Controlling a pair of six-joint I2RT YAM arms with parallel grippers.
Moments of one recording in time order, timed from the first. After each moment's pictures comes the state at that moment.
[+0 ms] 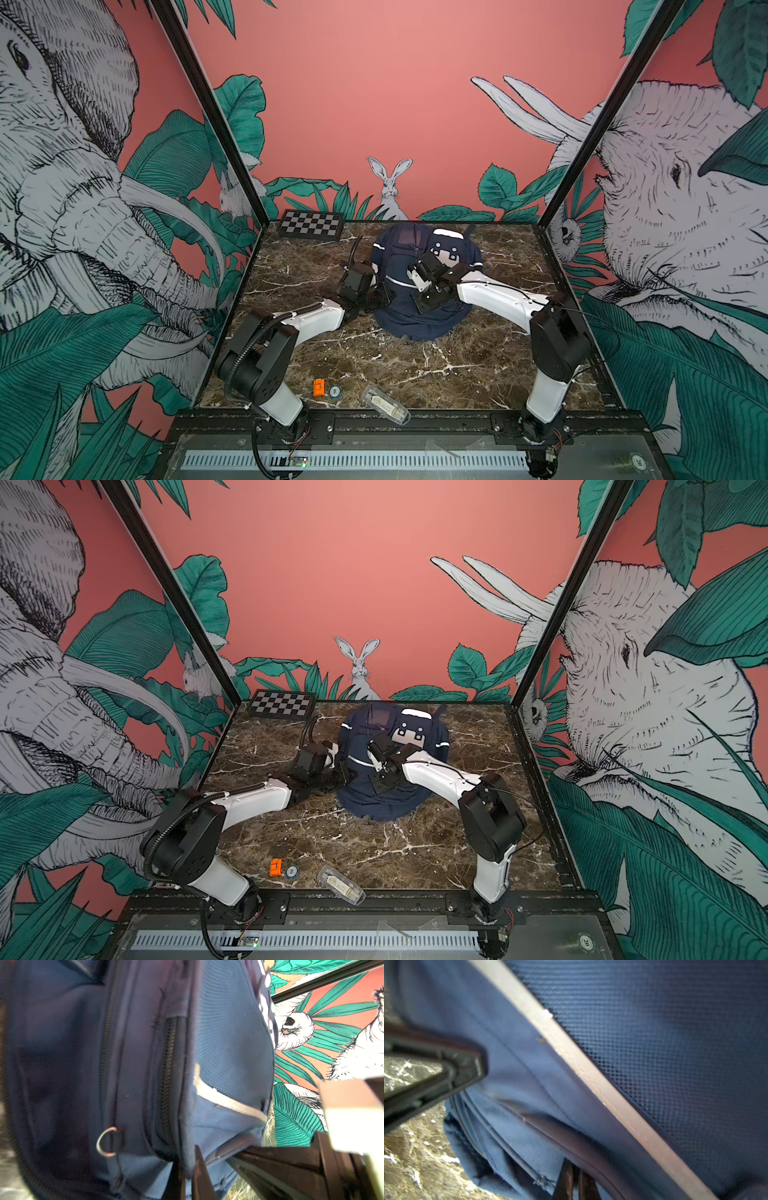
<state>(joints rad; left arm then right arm) -0.61 1.58 0.80 0.13 0.29 -0.88 0.69 1.81 1.36 -0.73 -0.02 0.16</state>
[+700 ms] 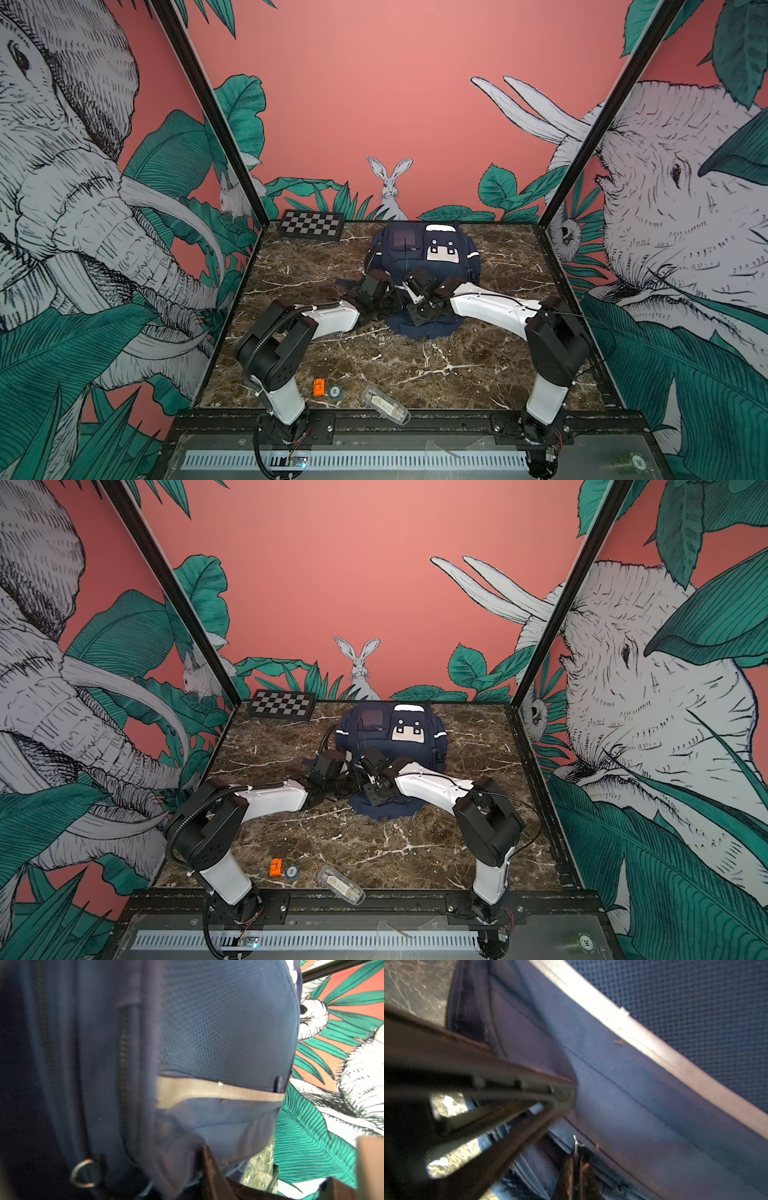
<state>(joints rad) -0.68 1.69 0.86 0.14 0.29 -0.95 0.81 1.80 1.27 -0.63 0.05 0.26</state>
